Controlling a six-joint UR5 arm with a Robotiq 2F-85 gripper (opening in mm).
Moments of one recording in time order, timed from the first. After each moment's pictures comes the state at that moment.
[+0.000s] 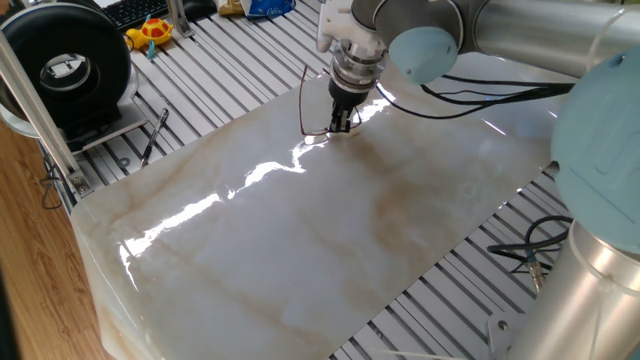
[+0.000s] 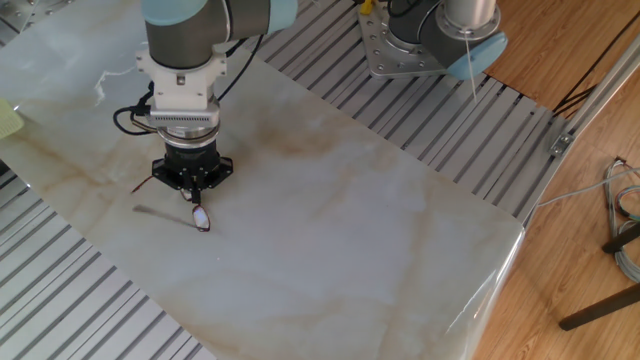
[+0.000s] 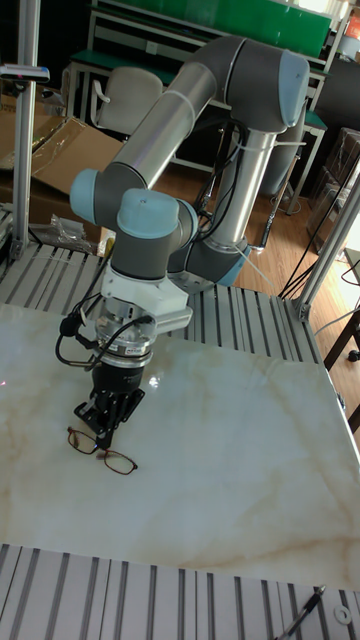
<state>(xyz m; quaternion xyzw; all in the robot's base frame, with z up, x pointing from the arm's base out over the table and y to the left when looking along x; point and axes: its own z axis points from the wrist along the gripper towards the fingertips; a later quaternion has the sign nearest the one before) 0.599 -0.071 0.012 -0.39 0.91 -0.04 0.10</state>
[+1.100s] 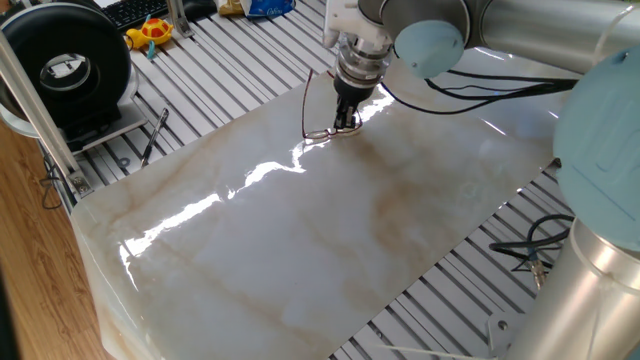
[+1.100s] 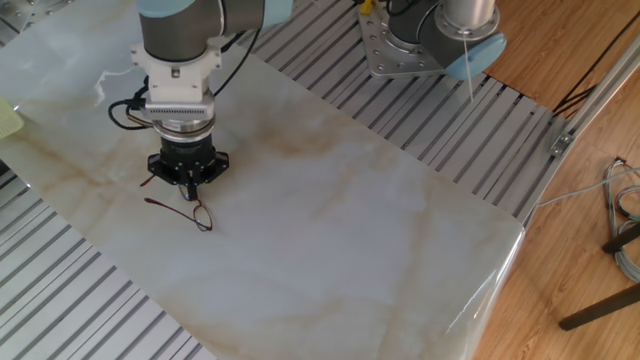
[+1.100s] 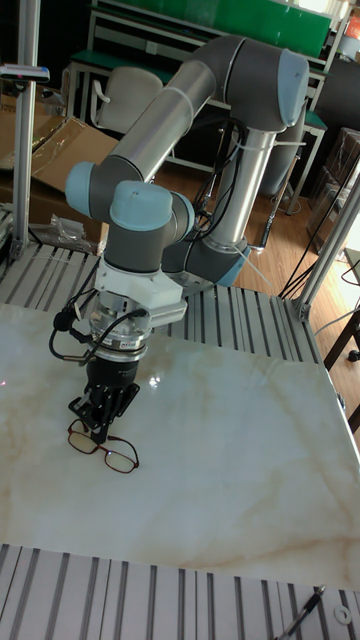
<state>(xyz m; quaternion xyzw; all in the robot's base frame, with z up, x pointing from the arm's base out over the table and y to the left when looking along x) 0.596 -0.079 0.024 -0.40 0.91 -0.03 0.10</state>
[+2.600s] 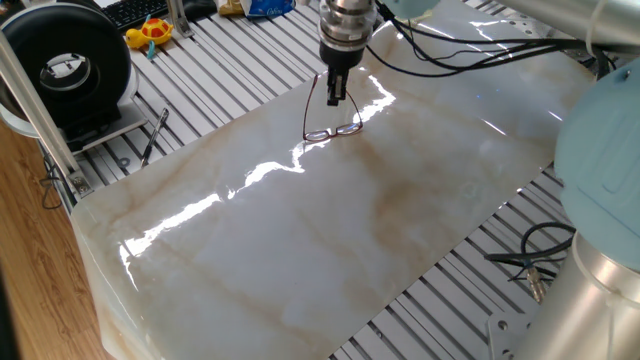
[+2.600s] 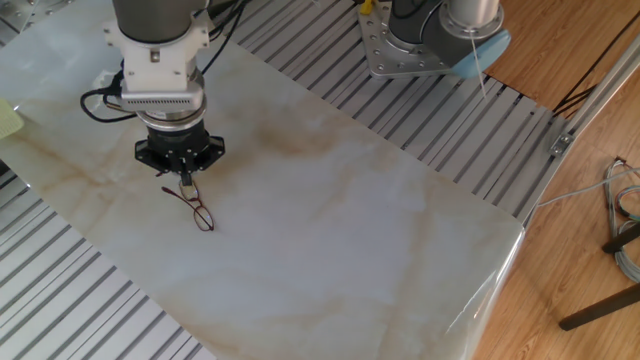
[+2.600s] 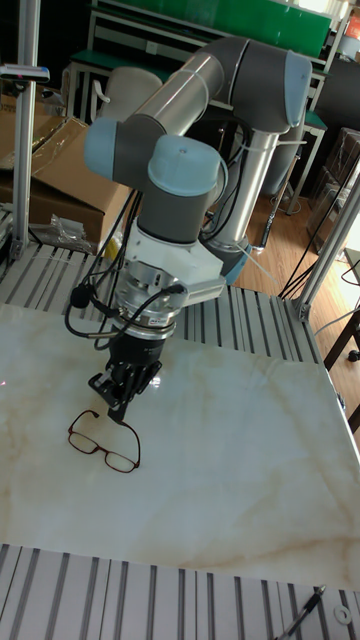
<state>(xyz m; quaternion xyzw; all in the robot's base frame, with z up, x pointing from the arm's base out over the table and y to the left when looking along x) 0.606 -0.061 0.092 -0.41 0.91 -0.04 0.05</state>
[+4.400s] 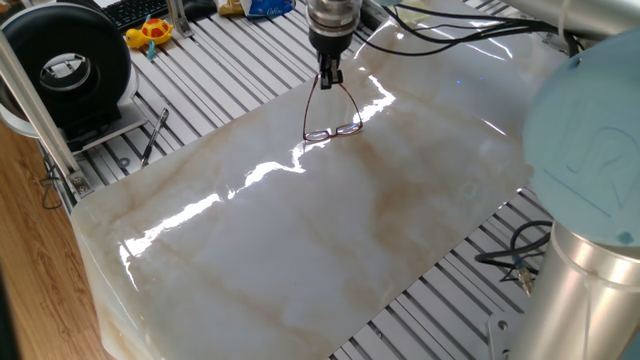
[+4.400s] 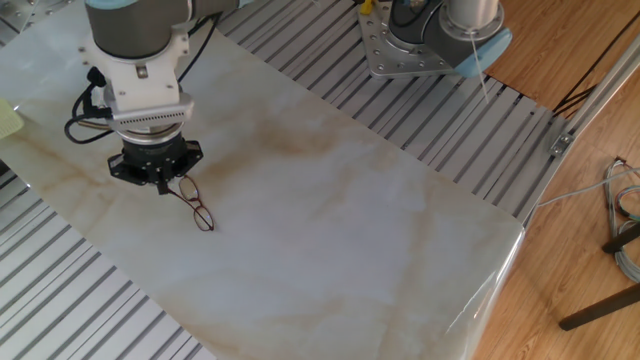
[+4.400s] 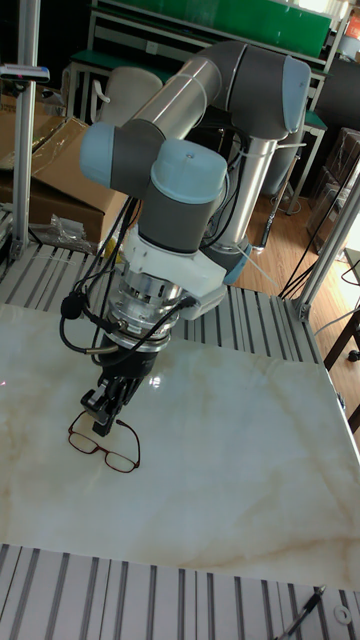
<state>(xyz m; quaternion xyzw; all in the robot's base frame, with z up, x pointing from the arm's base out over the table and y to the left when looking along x) 0.640 -0.080 0.097 -0.50 0.86 -0.08 0.04</state>
